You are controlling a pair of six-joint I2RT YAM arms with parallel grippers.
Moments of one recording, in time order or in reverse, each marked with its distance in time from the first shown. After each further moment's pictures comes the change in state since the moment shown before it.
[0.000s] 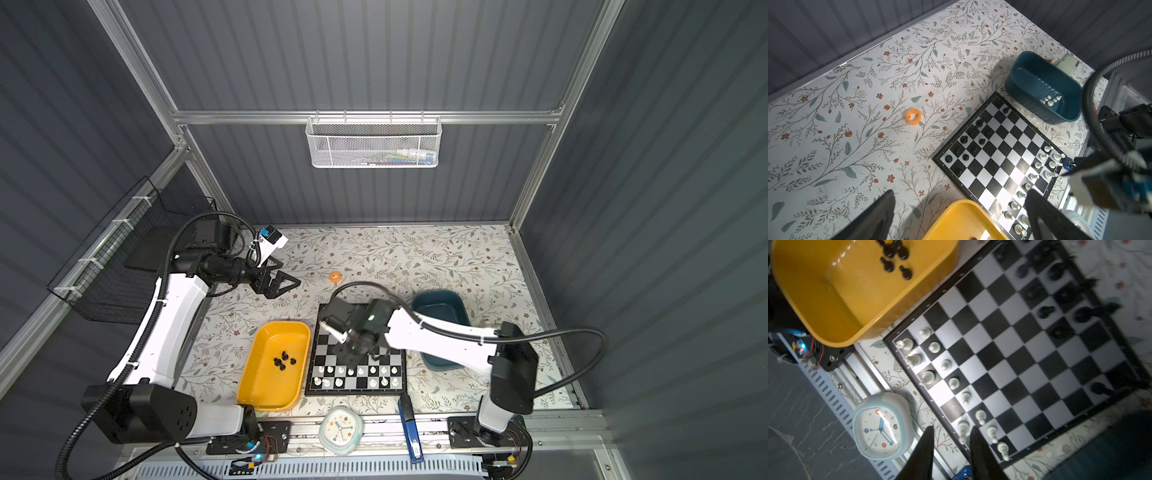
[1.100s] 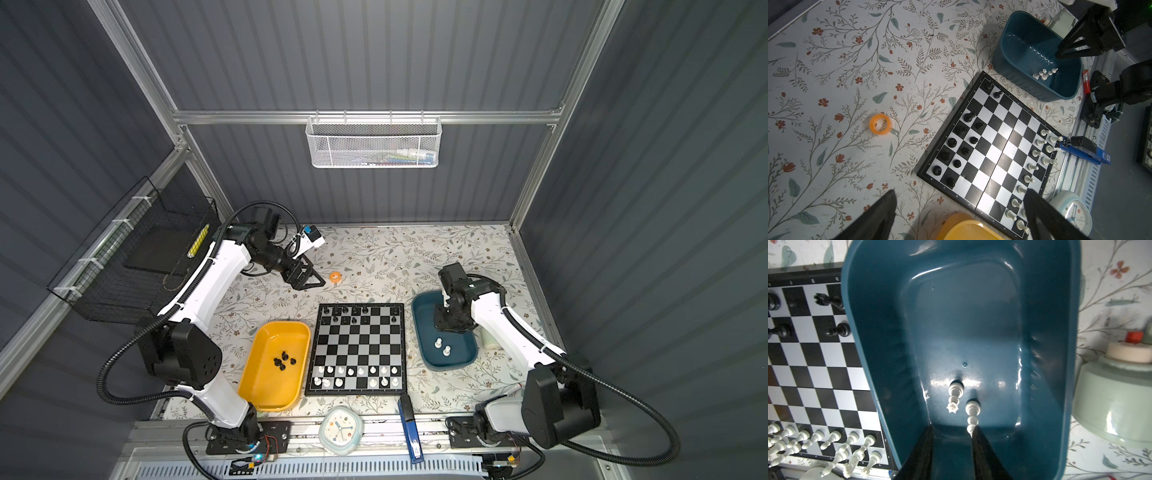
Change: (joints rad) left arm -0.184 0.322 0.213 -0.109 -0.066 0.061; right arm -0.735 -0.245 -0.412 -0.042 -0.040 0.114
